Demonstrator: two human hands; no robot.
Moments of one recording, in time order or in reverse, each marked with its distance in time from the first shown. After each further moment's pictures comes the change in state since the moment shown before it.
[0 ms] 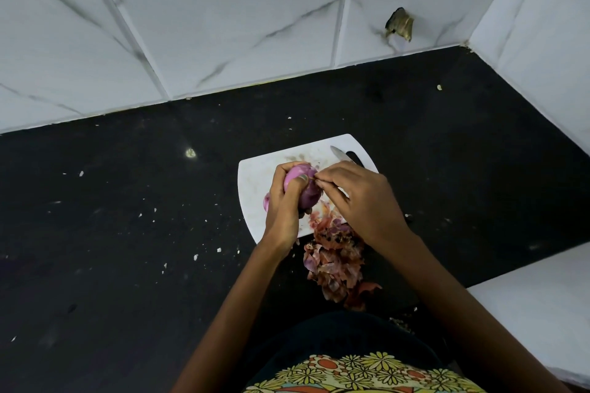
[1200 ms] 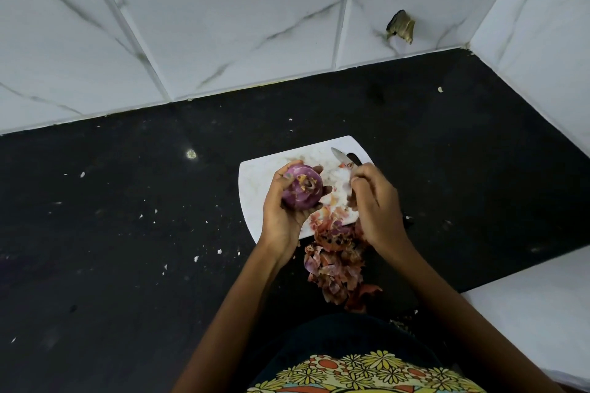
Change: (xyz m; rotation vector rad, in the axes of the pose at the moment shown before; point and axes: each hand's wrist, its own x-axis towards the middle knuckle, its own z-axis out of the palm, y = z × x) left_hand 0.004 -0.008 -0.004 -0.489 -0.030 -0.122; right_hand -0.015 0.000 0.000 0.555 0.087 0.680
